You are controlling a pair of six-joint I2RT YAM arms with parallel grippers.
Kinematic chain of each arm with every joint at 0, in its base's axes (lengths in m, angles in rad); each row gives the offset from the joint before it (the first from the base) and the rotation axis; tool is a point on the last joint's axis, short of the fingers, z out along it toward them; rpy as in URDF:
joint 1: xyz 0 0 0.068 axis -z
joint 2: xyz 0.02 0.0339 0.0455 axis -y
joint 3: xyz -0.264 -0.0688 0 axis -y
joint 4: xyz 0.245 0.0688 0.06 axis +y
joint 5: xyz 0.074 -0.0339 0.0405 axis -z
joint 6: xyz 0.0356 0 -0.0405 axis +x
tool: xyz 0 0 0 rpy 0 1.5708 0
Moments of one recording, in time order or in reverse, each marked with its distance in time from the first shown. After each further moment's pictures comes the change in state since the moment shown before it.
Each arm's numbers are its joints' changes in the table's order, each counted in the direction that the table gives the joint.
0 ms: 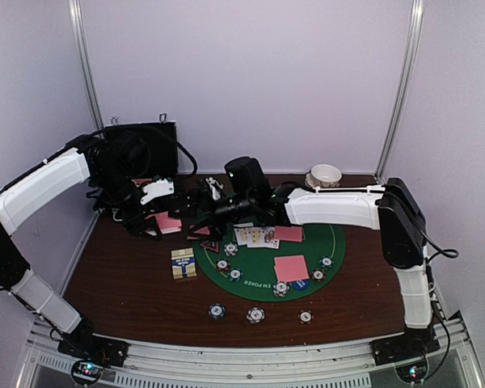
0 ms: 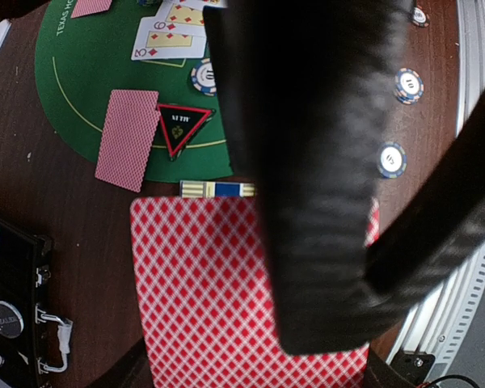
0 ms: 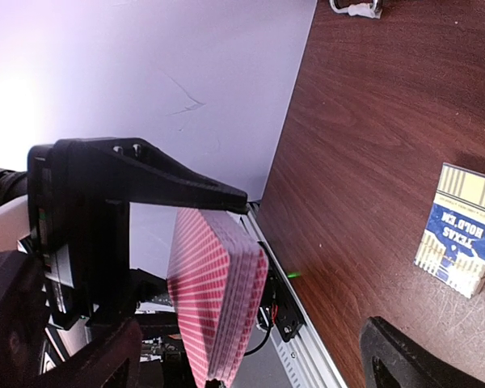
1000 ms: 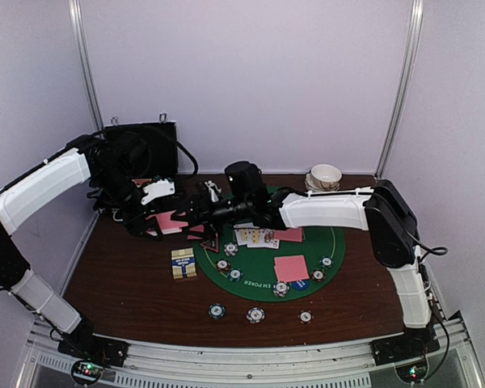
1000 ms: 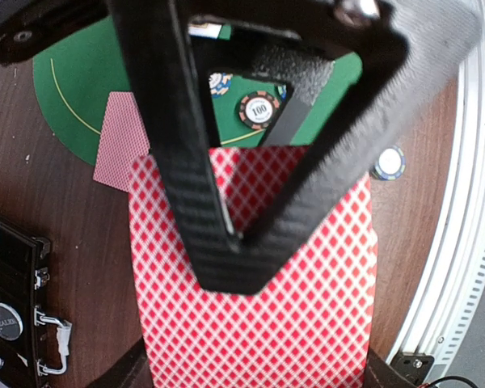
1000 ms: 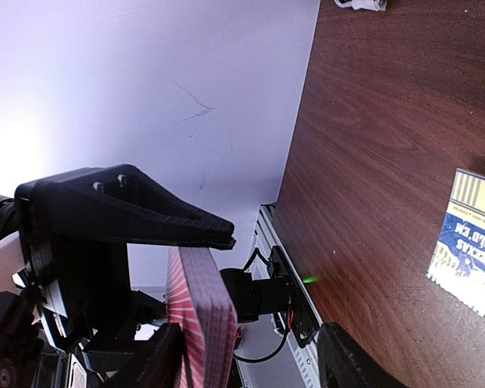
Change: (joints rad) left arm 0.001 0.000 -0.001 -0.004 0.006 -0.003; right arm 0.019 -0.089 0.031 -0.126 -0.045 0.114
